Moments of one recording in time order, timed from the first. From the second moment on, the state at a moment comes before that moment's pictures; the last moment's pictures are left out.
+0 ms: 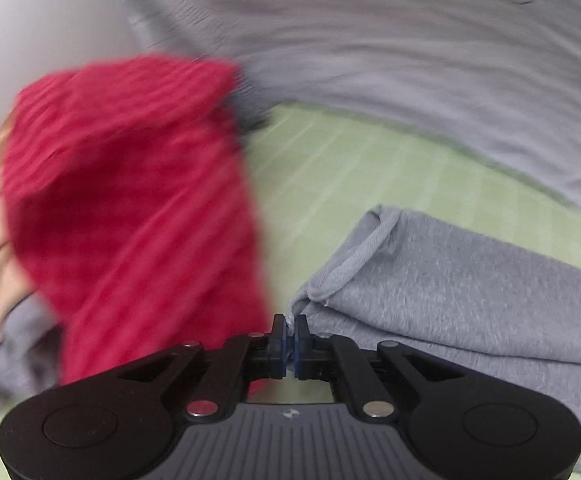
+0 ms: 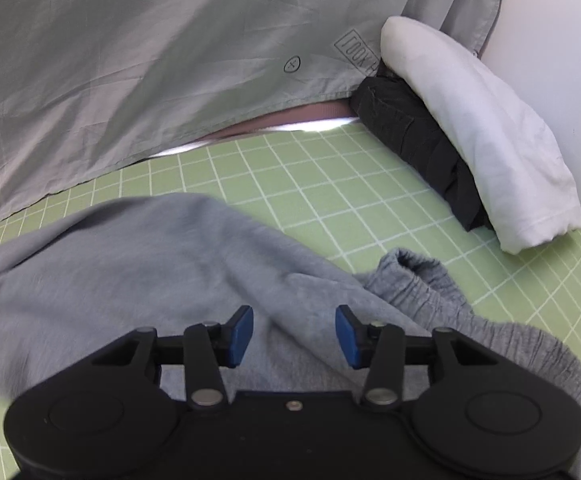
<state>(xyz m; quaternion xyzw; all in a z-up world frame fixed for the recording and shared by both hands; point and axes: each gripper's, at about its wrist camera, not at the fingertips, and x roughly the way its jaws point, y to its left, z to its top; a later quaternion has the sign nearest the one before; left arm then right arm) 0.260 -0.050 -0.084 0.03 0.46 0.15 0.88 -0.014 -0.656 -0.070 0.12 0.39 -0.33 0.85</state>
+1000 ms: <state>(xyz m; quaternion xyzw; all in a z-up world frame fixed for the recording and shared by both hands) 0.280 -0.059 -0.080 -0.09 0.45 0.10 0.88 -0.002 -0.627 -0.080 0.10 0.41 -0.30 0.85</state>
